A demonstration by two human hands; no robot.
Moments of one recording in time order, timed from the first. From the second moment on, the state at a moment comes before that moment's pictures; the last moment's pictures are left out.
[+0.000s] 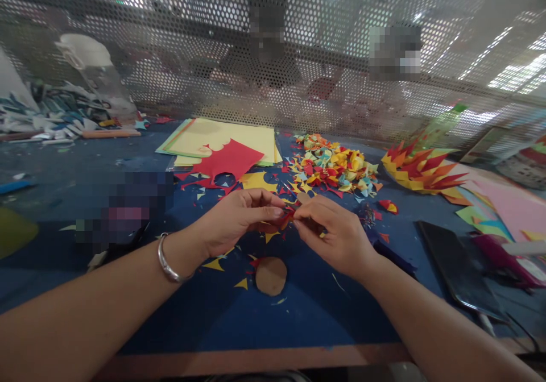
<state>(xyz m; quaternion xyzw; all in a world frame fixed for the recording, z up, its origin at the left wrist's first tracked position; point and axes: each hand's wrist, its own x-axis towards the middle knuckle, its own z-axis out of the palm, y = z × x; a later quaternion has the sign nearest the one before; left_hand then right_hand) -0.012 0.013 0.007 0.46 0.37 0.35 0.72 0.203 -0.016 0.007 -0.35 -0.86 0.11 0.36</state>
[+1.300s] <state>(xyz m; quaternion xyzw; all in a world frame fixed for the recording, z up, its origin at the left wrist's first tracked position) -0.017 0.018 0.005 0.67 0.44 0.40 0.45 0.239 -0.044 0.022 -0.45 -0.86 -0.08 0.23</state>
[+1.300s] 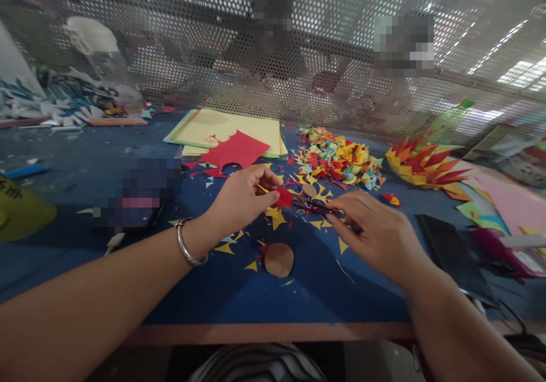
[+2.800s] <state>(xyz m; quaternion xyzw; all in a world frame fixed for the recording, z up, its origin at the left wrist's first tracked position) -0.016 0.002 0.018 0.69 0.41 0.28 0.53 0.296 -0.113 0.009 -0.67 -0.67 0.10 0.31</state>
